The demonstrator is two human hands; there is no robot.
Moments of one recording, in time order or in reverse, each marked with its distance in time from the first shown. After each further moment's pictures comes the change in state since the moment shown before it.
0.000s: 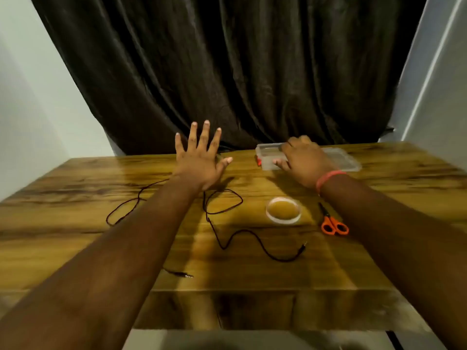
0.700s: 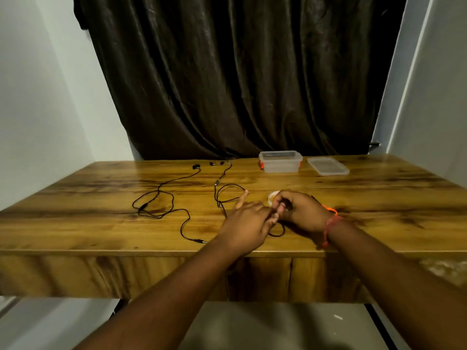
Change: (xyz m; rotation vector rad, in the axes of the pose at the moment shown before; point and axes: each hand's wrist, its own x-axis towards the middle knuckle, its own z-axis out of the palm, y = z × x) left_hand -0.170 0.101 -0.007 -0.372 0.057 0.360; right_hand -0.143 -0.055 0.010 0.971 -0.185 0.047
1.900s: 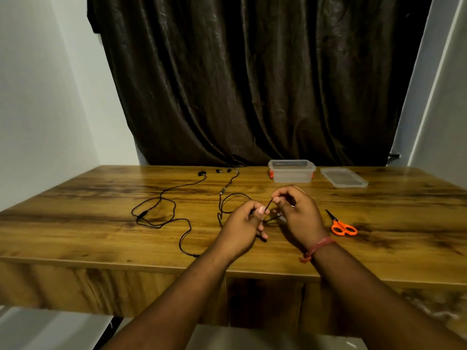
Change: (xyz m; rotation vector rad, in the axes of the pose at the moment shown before) left_hand 0.012 -0.024 0.005 -1.152 0.099 -0.501; right_hand 0.042 -0.003 0.036 0.267 0.460 -0.231
